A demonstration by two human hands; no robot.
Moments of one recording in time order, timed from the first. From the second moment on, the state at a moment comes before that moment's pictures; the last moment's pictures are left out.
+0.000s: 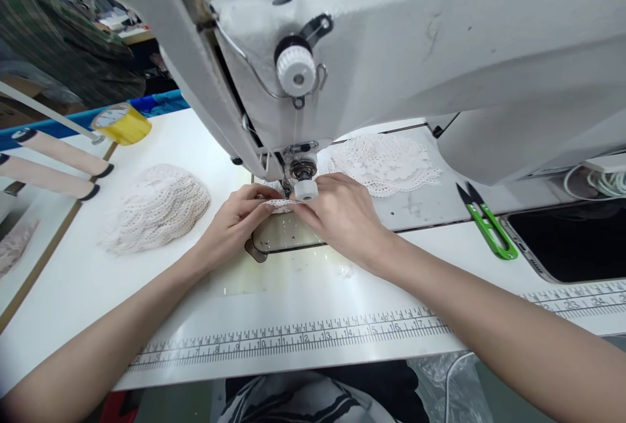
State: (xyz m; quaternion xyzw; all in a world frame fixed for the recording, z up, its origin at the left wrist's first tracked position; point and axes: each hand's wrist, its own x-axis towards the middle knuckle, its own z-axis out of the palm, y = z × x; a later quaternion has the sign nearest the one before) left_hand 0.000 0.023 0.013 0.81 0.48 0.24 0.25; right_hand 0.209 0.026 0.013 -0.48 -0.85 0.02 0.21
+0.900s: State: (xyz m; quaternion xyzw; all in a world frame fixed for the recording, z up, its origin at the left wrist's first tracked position) left_hand -0.001 0.003 0.000 0.91 0.34 0.20 -0.14; right_hand 0.211 0.026 0.007 -0.36 -0.90 -0.09 0.24
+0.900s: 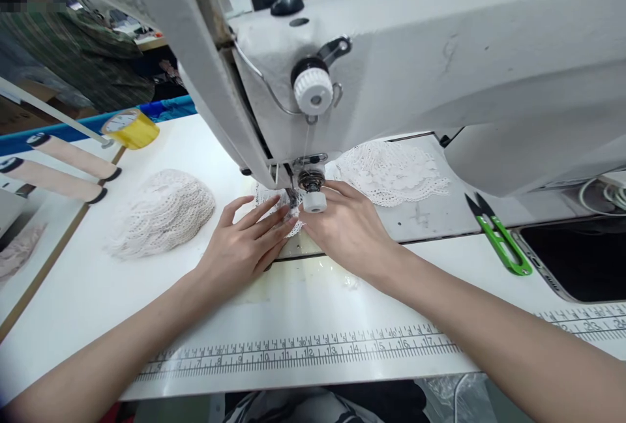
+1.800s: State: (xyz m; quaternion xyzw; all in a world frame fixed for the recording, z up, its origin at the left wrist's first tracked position) left_hand -0.001 -0.001 0.004 0.90 0.35 0.22 -0.13; right_hand 0.210 0.021 0.006 -0.34 -0.89 -0.19 0.22
